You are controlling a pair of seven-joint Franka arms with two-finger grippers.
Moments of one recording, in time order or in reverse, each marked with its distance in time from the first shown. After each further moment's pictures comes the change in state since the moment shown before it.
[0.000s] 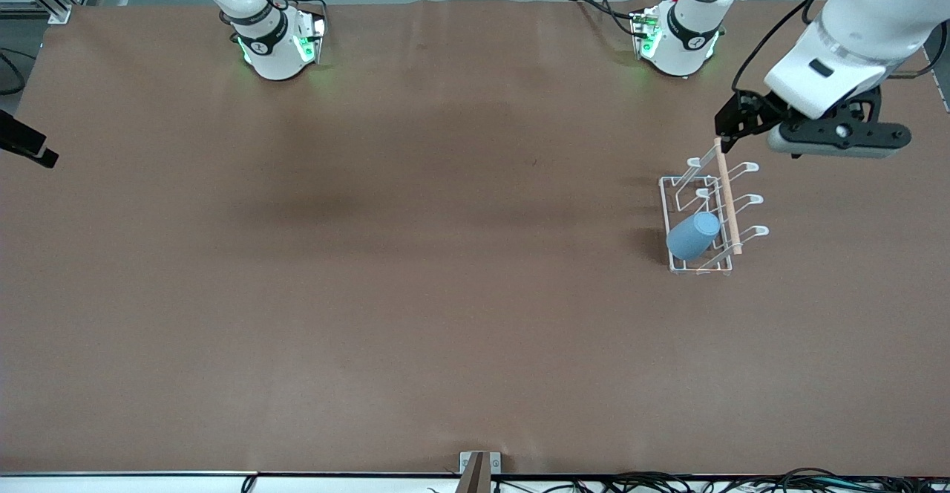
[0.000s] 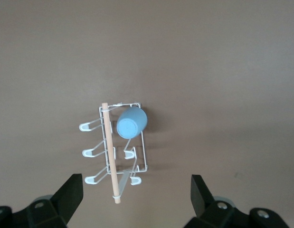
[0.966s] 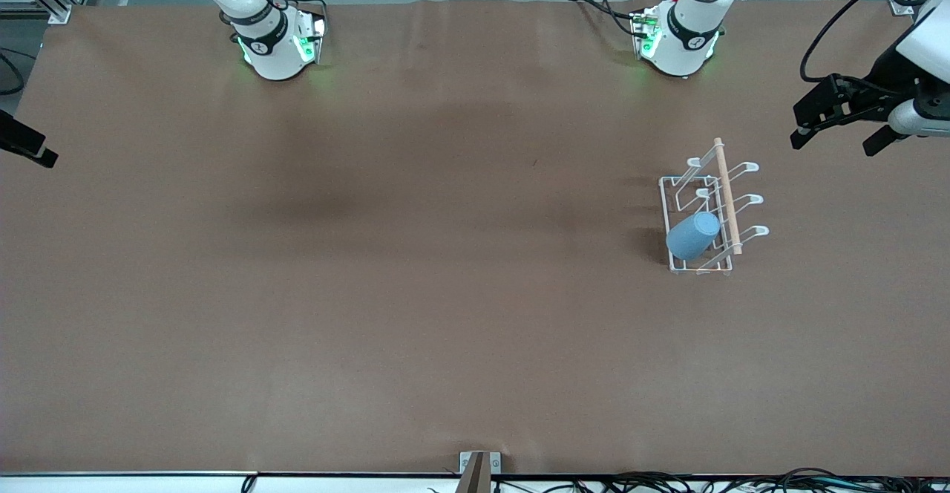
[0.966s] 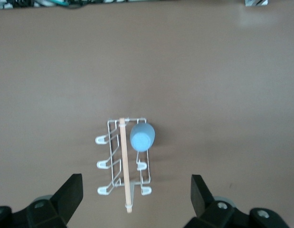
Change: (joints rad) left arm -0.012 0.029 0.145 0.126 -0.061 -0.051 0.095; right arm 0.000 0.000 -0.002 0.000 0.000 -0.003 0.000
